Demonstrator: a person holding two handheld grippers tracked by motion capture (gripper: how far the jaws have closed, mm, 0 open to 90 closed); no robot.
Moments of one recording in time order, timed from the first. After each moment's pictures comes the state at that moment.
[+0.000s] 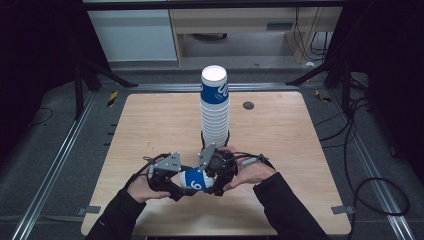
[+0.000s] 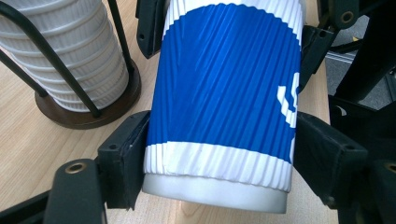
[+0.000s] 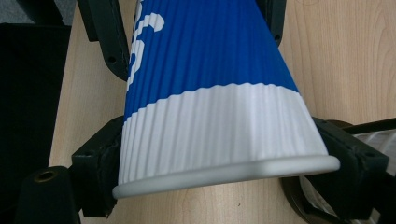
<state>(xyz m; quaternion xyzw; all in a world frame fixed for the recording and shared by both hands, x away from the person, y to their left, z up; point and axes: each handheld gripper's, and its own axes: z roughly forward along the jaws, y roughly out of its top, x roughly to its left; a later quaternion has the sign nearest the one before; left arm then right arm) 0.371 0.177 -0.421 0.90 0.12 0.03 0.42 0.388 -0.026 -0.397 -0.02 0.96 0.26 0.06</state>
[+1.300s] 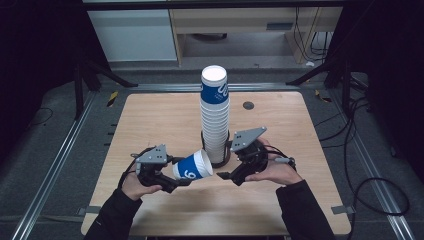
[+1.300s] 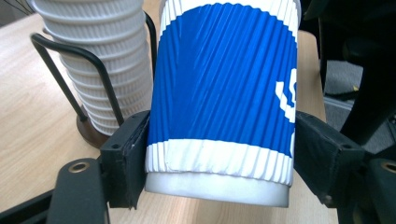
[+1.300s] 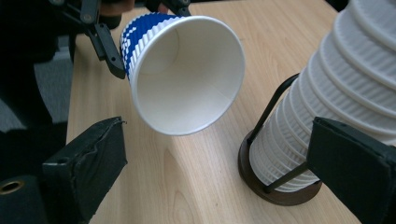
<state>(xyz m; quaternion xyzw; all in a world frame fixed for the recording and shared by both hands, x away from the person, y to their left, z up) 0.375 0.203 -0.408 0.85 0.15 0.05 0.51 0.386 -0.103 -0.360 0.11 0.89 0.44 0.09</state>
